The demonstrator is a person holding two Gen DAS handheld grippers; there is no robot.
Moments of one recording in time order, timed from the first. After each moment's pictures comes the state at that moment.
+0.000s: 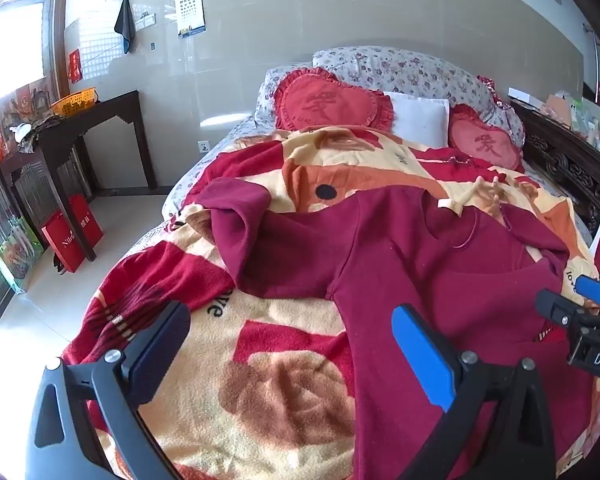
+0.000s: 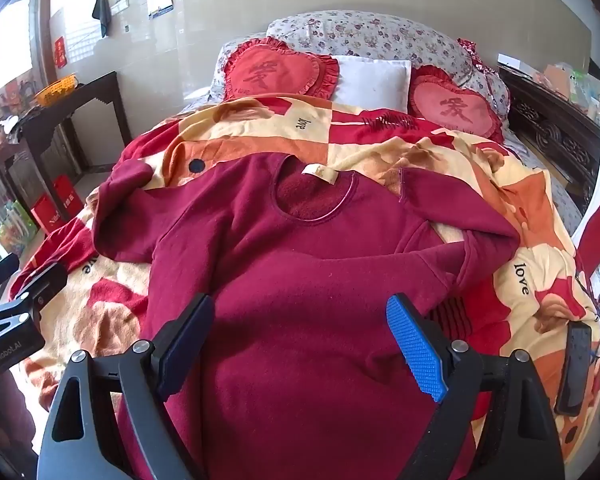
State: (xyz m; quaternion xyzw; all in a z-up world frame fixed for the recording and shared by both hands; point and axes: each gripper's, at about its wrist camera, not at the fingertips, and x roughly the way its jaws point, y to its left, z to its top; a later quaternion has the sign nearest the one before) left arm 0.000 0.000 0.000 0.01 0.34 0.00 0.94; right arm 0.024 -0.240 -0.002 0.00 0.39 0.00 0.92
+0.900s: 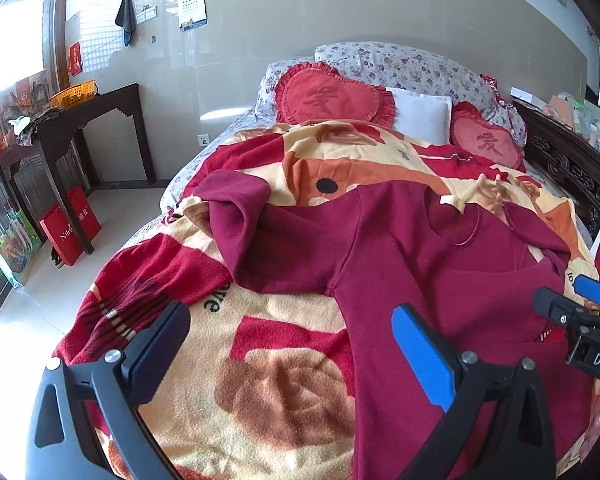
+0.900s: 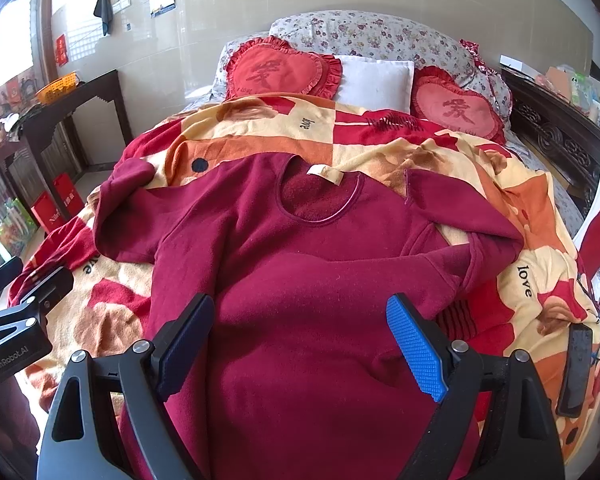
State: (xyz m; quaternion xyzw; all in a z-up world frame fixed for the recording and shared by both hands) left arm 0.007 0.003 -0.011 0.00 0.35 0.00 0.94; right arm 0.030 -0.231 -0.006 0.00 0.40 -0.01 0.92
